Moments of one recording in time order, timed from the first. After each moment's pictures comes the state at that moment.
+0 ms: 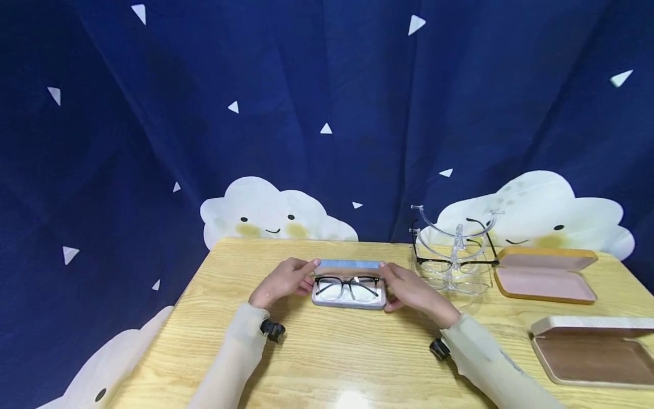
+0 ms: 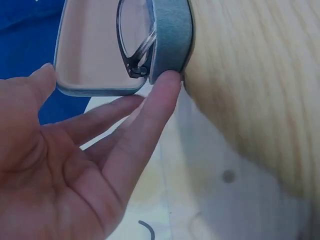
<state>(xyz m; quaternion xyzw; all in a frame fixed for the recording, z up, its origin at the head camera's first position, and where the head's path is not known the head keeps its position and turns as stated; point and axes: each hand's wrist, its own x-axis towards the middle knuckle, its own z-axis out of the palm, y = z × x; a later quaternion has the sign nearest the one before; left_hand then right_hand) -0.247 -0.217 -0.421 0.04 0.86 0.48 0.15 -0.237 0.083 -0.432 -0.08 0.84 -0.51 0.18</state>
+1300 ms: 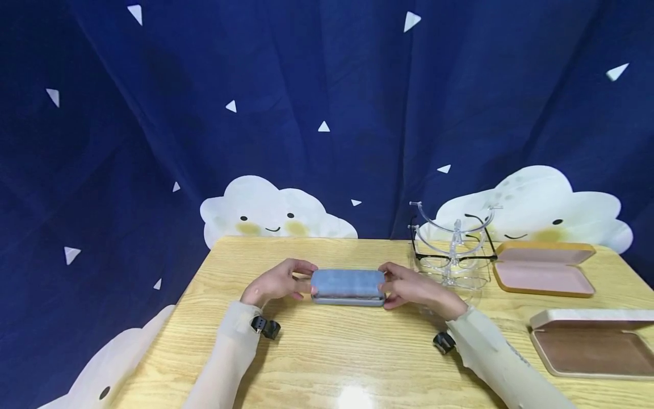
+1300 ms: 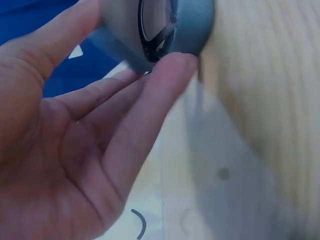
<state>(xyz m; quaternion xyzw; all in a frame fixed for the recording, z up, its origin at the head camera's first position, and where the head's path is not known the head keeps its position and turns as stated) -0.241 -0.234 -0.422 0.09 0.85 0.48 0.21 -0.237 0.091 -0.429 -0.13 0.79 -0.54 0.27</state>
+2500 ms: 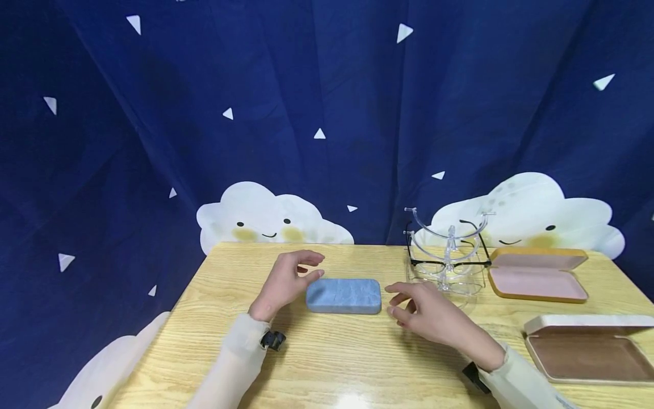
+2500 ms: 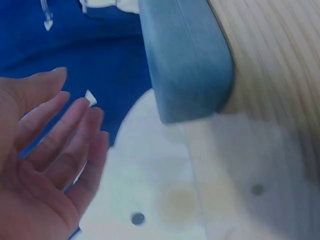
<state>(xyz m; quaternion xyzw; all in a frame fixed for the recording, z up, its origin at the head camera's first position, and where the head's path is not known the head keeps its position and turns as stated) -0.228 -0.196 -0.403 0.18 0.89 0.40 -0.08 -0.177 0.119 -0.396 -0.28 0.88 -0.39 0.05</state>
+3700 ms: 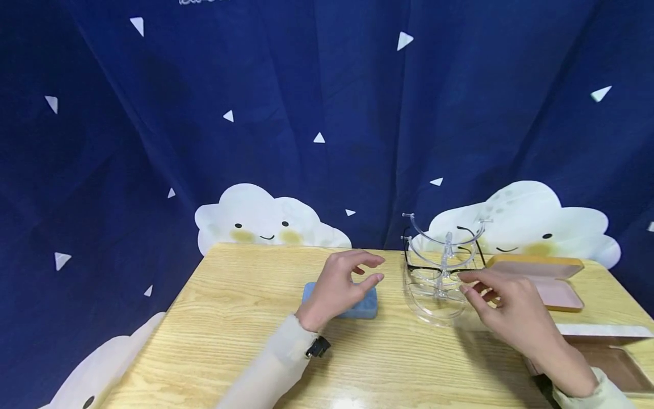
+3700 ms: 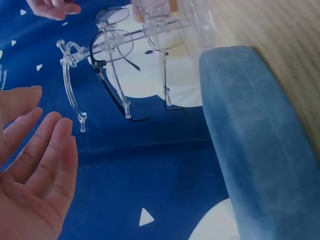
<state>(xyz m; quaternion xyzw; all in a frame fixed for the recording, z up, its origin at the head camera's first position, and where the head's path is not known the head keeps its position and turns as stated) -0.211 -0.094 -0.378 0.32 0.84 0.39 -0.18 -0.165 0.215 -0.374 -0.25 0.88 -0.27 -0.31</state>
